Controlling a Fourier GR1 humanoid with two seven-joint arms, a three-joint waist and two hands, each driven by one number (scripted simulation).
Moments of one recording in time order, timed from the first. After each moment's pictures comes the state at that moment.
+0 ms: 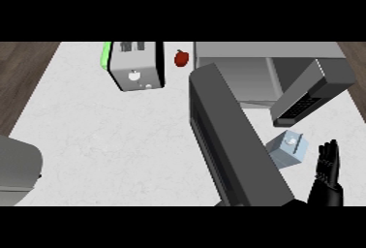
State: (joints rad) left arm 0.60 0.02 0.27 -2.37 0.31 -0.27 -0.07; right arm 0.26 -0.06 0.04 -1.54 -0.02 -0.49 -0.56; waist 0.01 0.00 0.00
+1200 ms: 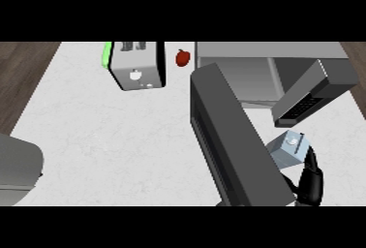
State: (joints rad) left arm 0.64 0.01 0.30 -2.36 0.35 -0.32 -0.10; right arm -0.09 -0.10 -0.20 -0.78 -0.10 -0.35 -0.97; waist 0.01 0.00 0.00
